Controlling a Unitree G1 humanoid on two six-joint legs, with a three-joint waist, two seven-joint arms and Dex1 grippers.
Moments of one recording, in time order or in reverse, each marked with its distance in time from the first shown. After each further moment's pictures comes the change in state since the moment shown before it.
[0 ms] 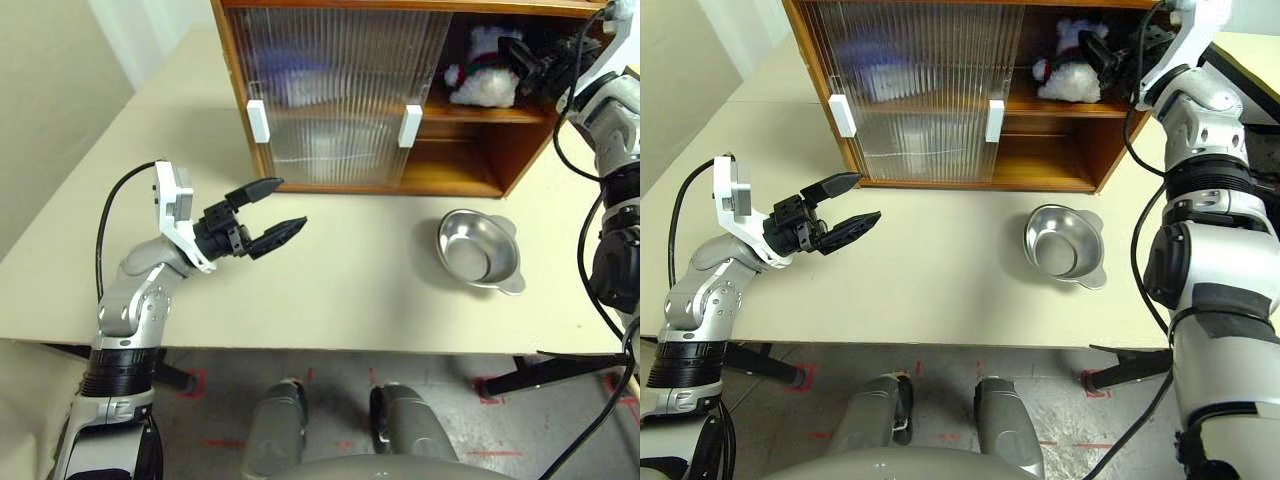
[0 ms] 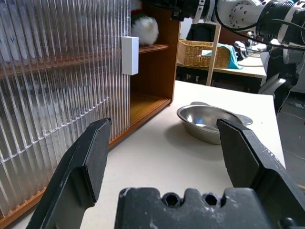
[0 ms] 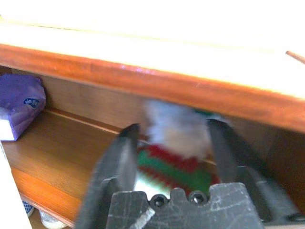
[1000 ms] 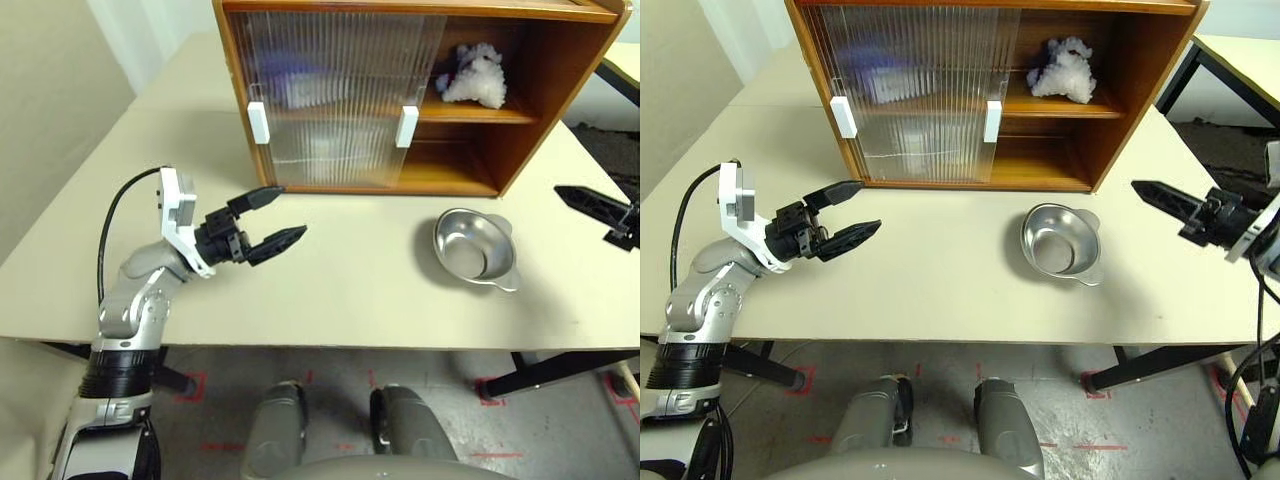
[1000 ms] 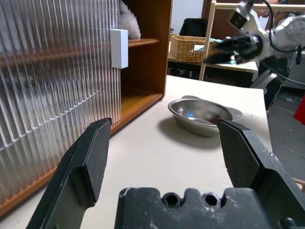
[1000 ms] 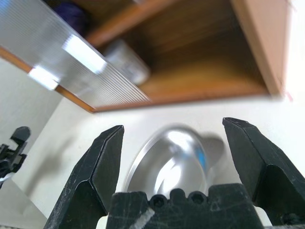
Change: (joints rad) left arm 0.025 0.006 -0.009 0.017 0.008 -0.004 -0.033; right arm 0.863 -0.239 -0.298 -0.659 0.497 0.993 0.315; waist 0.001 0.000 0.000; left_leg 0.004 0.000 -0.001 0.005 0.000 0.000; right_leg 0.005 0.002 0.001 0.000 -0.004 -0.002
